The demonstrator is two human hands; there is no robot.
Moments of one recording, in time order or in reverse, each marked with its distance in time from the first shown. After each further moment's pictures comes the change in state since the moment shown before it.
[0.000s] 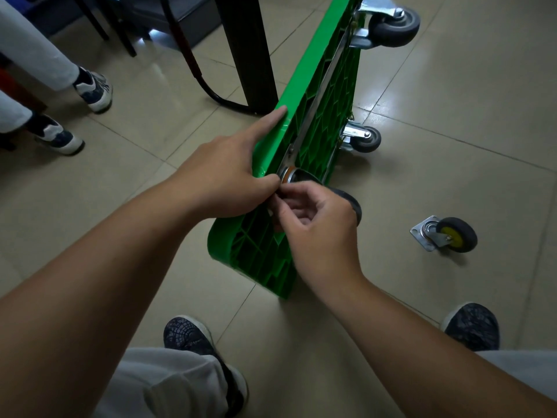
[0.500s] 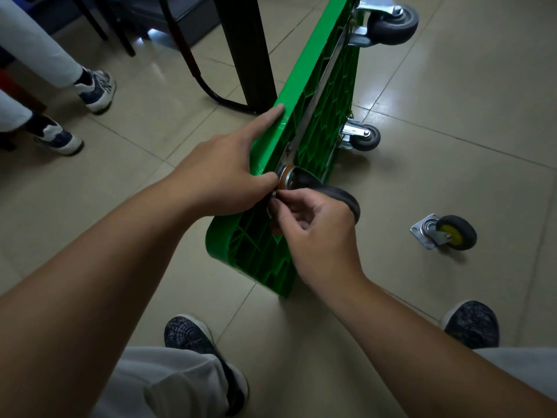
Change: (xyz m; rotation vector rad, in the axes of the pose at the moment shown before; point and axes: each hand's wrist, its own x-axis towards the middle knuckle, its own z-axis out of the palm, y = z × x) left_hand 0.000 -0.001 -0.001 -0.023 -0.008 -0.019; right_hand -0.004 0.006 -0.003 -0.060 -0.038 -0.001
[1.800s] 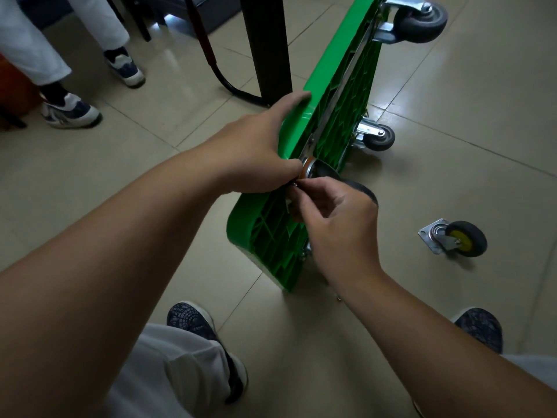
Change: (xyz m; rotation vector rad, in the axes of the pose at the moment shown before) left_hand 0.007 0.002 -0.003 -0.145 -0.060 -0.012; right_hand 0.000 -0.004 0.001 -0.060 0.046 -0.094
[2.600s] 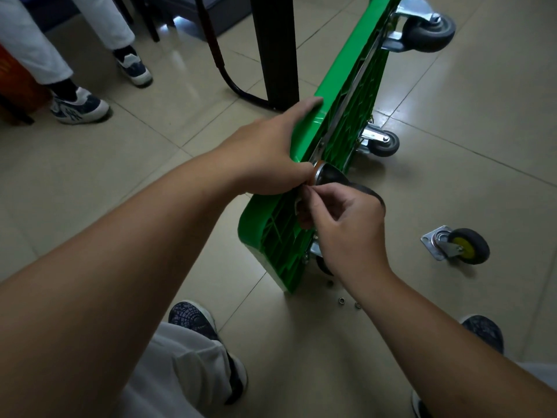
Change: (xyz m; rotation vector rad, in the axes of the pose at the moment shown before) left_hand 0.000 -0.003 0.000 0.019 0.026 0.039; right_hand 0.002 0.002 -0.001 0.051 -0.052 0.028
